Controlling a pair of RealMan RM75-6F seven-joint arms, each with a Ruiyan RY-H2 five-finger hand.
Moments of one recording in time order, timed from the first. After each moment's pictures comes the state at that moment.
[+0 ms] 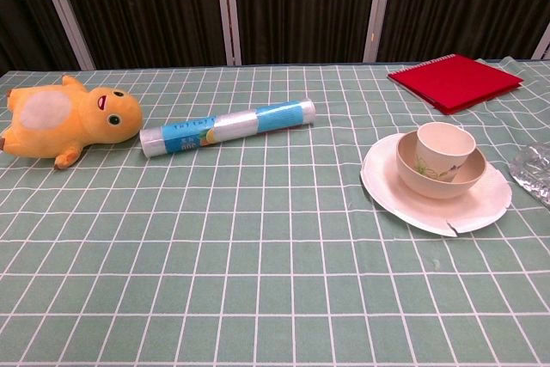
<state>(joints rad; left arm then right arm) -0.04 -0.96 -0.04 -1.77 1.44 1.49 0.11 0.07 -1.15 0.04 -1.65 -1.68 1.58 -0.23</state>
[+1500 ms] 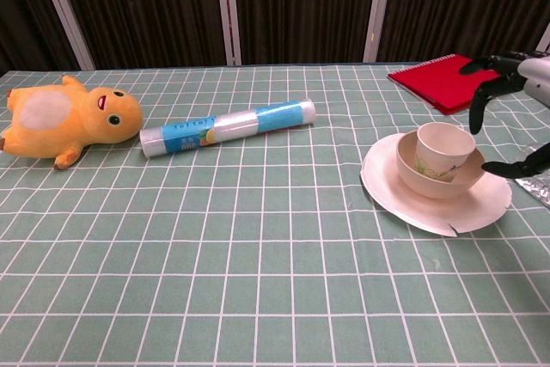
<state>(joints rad) -0.04 -0.94 -0.04 -1.77 1.44 1.49 0.07 0.34 -1.46 0.18 -1.66 -1.41 1.25 -0.45</state>
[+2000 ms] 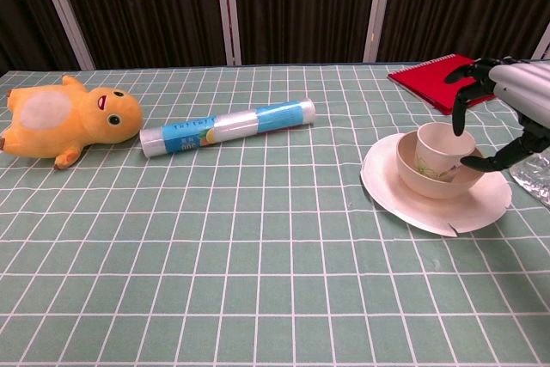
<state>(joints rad) -0.04 -0.94 -0.04 -1.77 1.43 1.48 0.07 0.41 -1.55 0.22 -1.54 -1.32 1.22 -0.45</state>
